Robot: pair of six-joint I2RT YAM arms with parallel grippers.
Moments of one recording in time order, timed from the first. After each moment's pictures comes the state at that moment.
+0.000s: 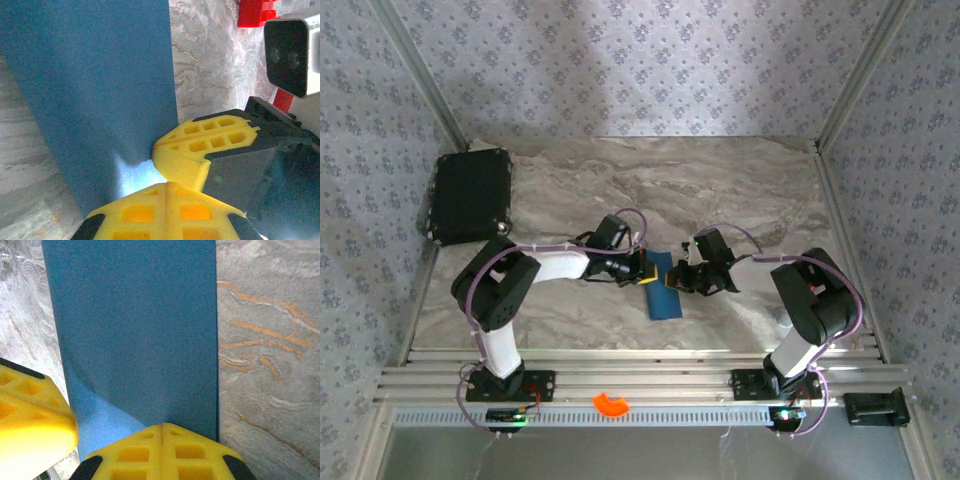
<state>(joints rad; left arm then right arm) -0.70 1.81 0.92 0.02 0.62 -0.92 0.50 1.64 0.62 0.05 -0.53 0.69</state>
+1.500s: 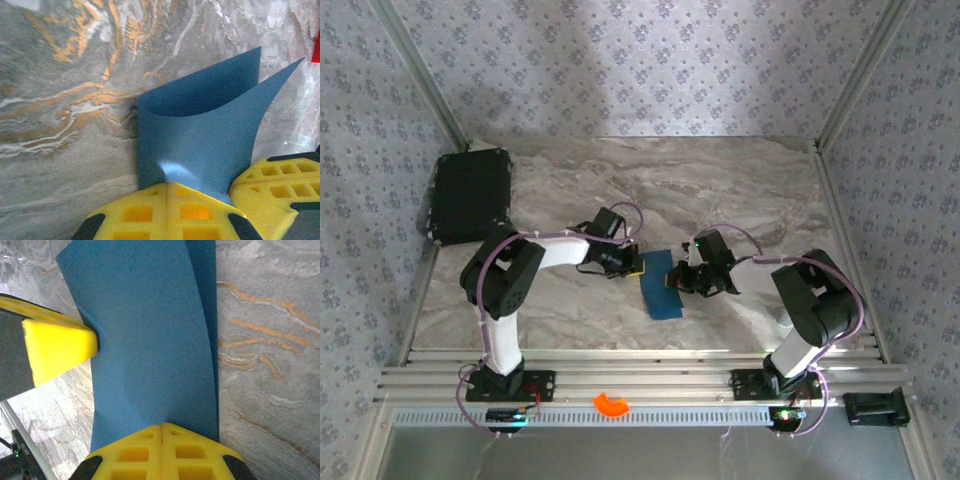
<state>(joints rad) -0.62 1.90 1.04 -0.20 0.52 -0.72 0.51 1.63 0.61 0.07 -0.51 0.69</state>
